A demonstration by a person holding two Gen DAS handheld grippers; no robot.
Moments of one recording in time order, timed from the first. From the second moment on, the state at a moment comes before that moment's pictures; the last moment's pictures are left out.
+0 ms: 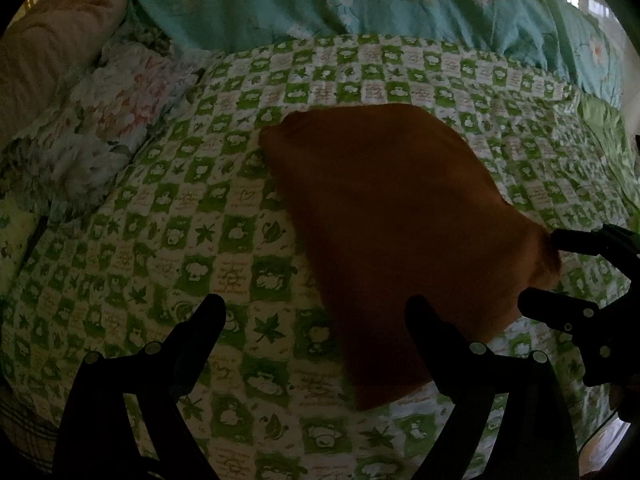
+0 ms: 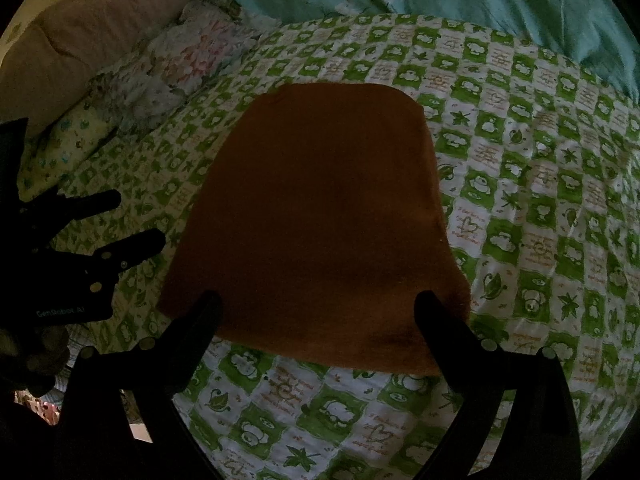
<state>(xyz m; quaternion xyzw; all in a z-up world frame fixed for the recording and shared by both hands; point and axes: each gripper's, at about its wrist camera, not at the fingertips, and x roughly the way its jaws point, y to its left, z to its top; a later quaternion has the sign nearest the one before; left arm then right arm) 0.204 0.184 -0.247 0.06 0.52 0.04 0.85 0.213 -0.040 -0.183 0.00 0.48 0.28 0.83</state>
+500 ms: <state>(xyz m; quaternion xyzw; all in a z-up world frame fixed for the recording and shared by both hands) 0.204 0.182 -0.246 0.06 0.52 0.03 0.85 0.214 -0.043 -0.182 0.00 0.48 0.28 0.83</state>
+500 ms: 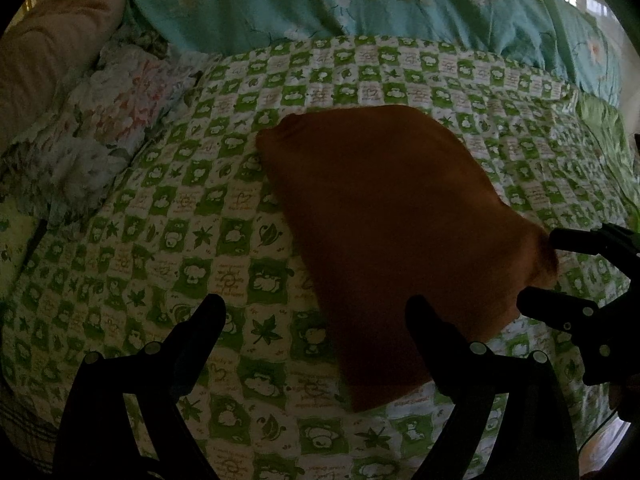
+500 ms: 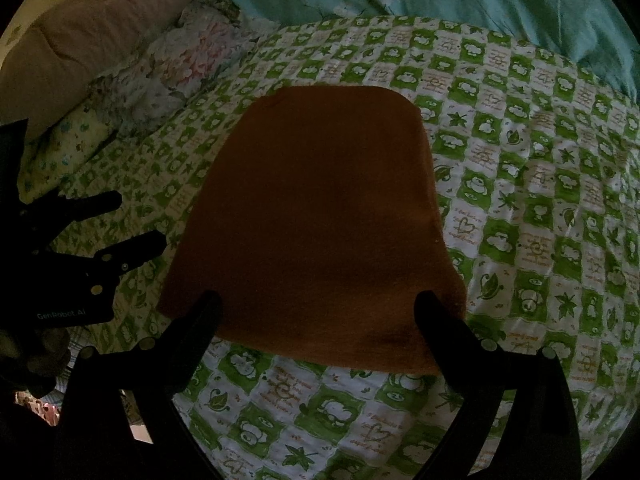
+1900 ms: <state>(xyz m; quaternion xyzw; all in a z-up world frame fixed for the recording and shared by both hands) 0.211 0.181 -0.247 0.07 0.52 0.03 0.85 0.217 -0.046 -0.182 0.00 0.48 0.28 0.83</state>
